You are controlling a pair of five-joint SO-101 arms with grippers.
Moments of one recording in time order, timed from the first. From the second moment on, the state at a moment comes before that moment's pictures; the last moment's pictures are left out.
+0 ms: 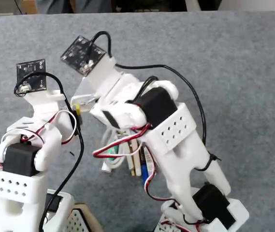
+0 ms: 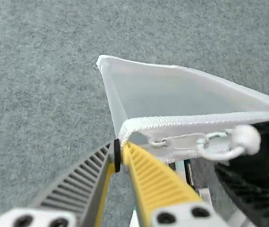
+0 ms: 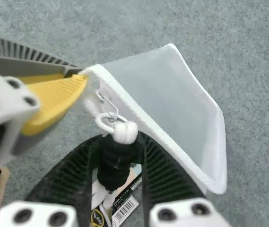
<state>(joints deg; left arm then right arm) 5.8 -57.8 33.5 76.0 17.8 -38.7 -13.8 -14.0 91.3 15.3</state>
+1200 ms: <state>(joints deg) 5.9 -57.8 32.4 78.2 17.9 -19.5 -13.8 -14.0 92.3 15.3</state>
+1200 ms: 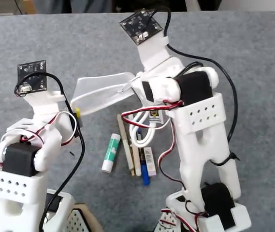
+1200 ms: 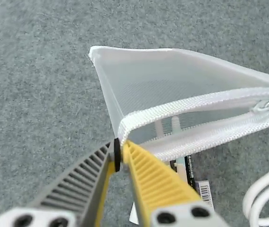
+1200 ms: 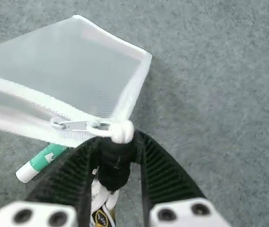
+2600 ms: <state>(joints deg) 16.6 -57.8 10.5 100.4 21.8 -30.2 -33.6 -12.4 100.6 16.1</state>
